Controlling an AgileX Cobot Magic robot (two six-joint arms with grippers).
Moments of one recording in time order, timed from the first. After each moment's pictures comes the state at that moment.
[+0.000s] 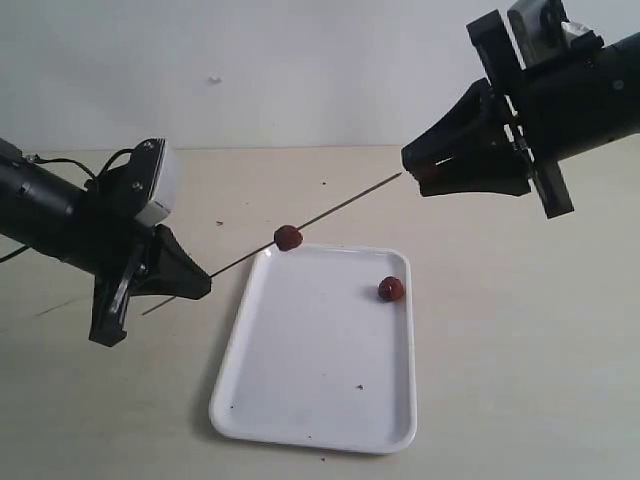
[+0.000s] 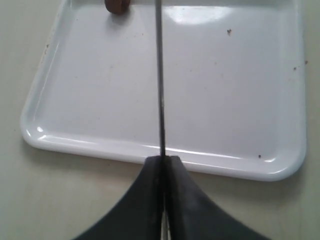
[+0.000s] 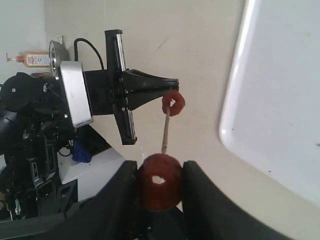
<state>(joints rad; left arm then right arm) -0.22 1.80 -1.00 -1.02 0.83 2.09 -0.08 1.59 -1.11 1.13 1.22 -0.35</state>
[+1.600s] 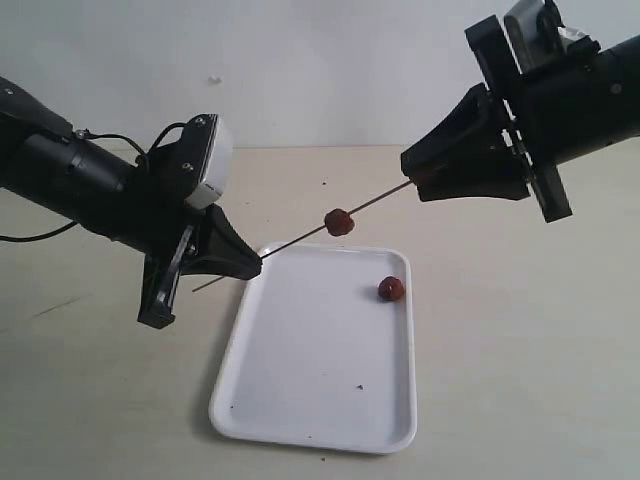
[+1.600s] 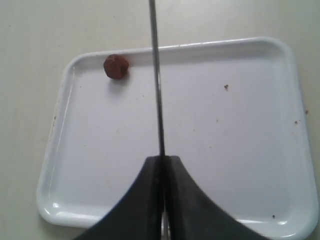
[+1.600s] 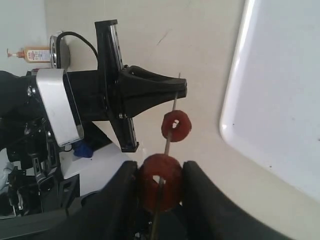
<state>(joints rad) -0.35 1.80 -1.09 -1.04 0.83 2.08 -0.08 1.60 -1.11 1.13 1.23 -0.35</state>
